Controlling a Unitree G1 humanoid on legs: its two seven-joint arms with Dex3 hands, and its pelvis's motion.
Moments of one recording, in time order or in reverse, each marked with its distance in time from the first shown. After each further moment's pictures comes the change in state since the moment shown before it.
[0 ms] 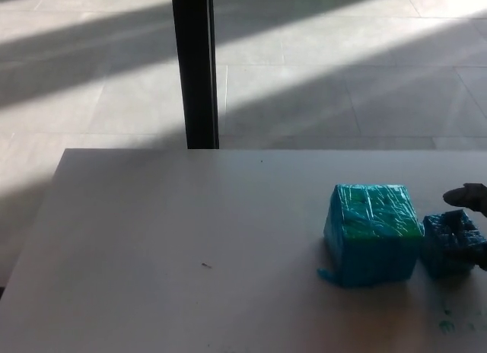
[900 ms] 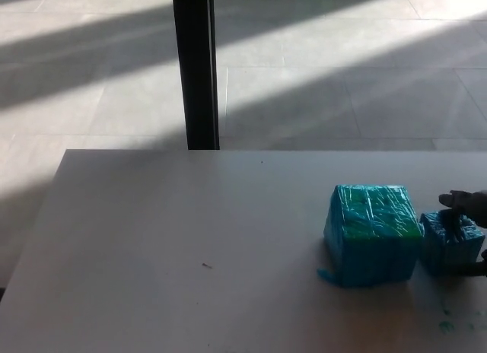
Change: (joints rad) left_arm -0.003 -0.001 0.000 0.004 0.000 0.000 0.001; right_arm -0.116 -0.024 0.247 0.075 -0.136 -0.004 0.102
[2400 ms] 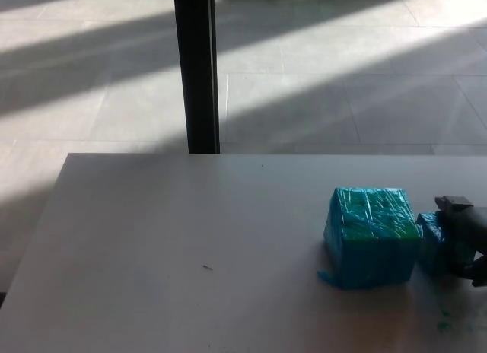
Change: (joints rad) left_arm -0.012 0.001 0.002 -0.008 0.000 0.000 0.004; right_arm 0.083 0.069 0.050 0.060 -0.186 -0.053 -0.421
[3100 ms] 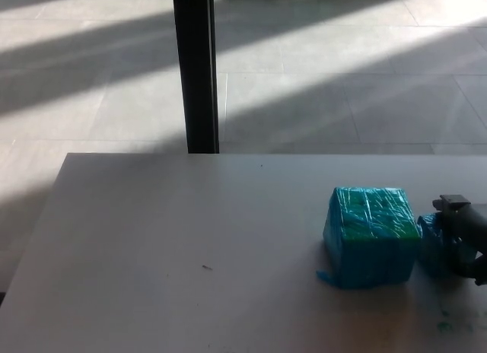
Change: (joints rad) left_arm -0.016 0.007 -0.019 0.031 0.003 0.000 -0.008; right_arm 0.004 -0.012 0.020 -0.012 -0.047 -0.037 -0.066
